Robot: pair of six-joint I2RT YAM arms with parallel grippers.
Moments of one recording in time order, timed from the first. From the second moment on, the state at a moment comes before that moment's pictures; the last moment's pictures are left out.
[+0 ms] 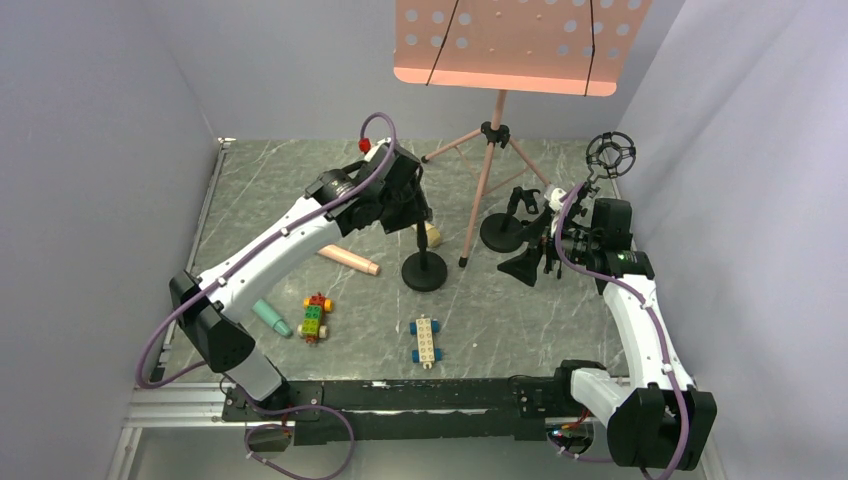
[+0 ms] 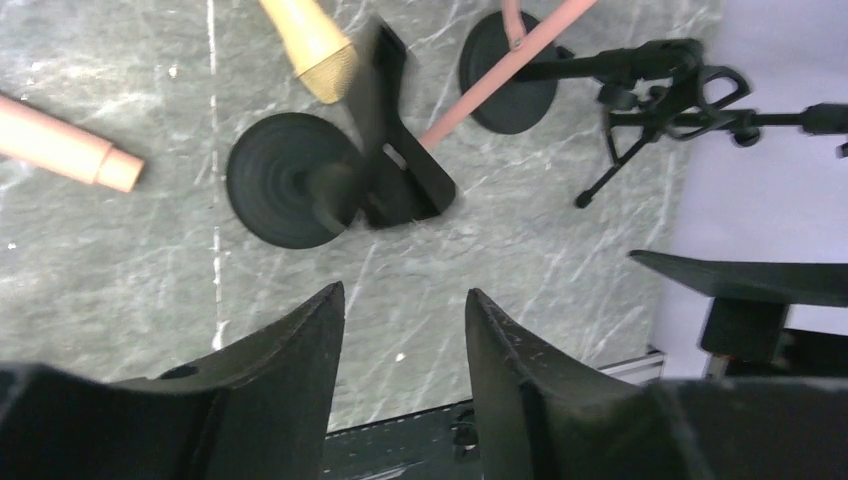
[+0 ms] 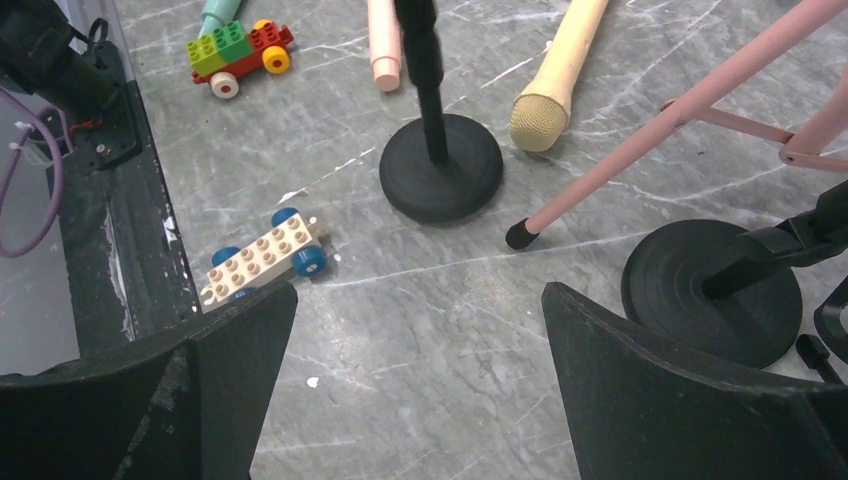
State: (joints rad) left arm -0.80 1.59 1.70 -0.94 -0.21 -0.99; right arm -0.07 1.01 0.82 -0.52 -1.10 -0.47
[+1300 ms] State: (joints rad) left arm -0.57 0.55 0.63 -0.44 -0.09 -0.49; right arm 0.43 1.35 0.68 0.34 -0.59 -0.17
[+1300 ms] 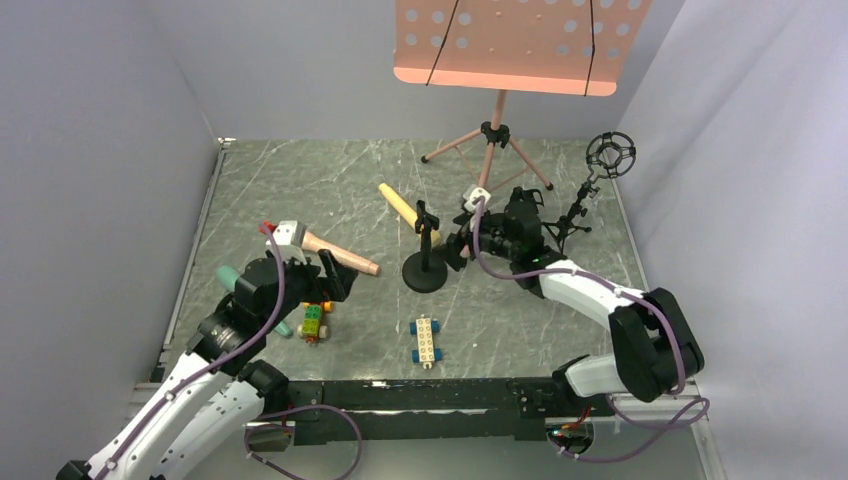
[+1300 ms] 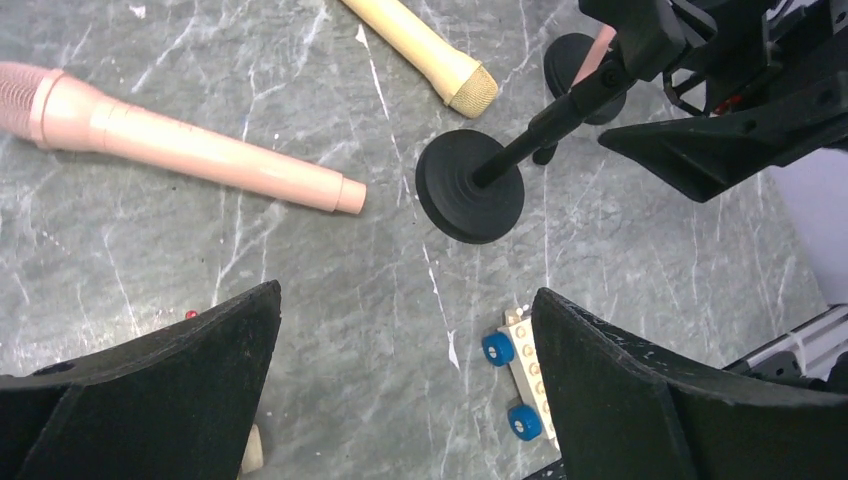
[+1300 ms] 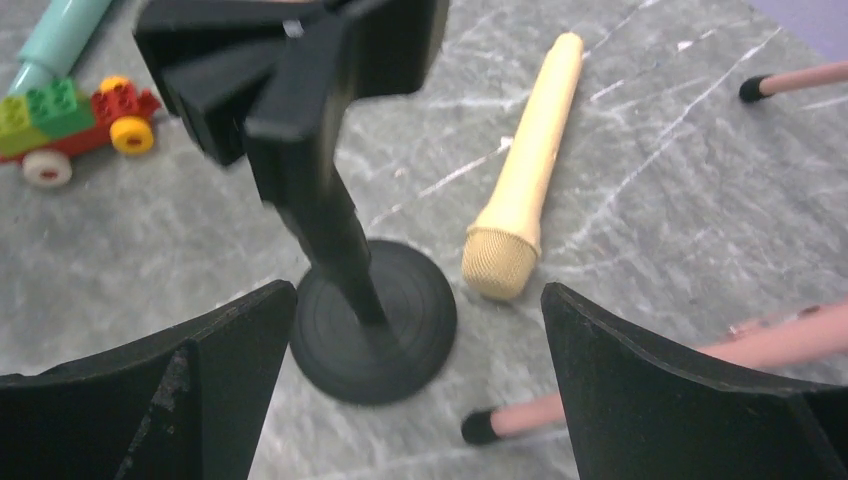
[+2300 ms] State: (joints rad) left arm -0.57 0.46 0.59 -0.45 -0.15 -0.58; right arm 0.79 1.53 0.49 1.02 0.01 -0.12
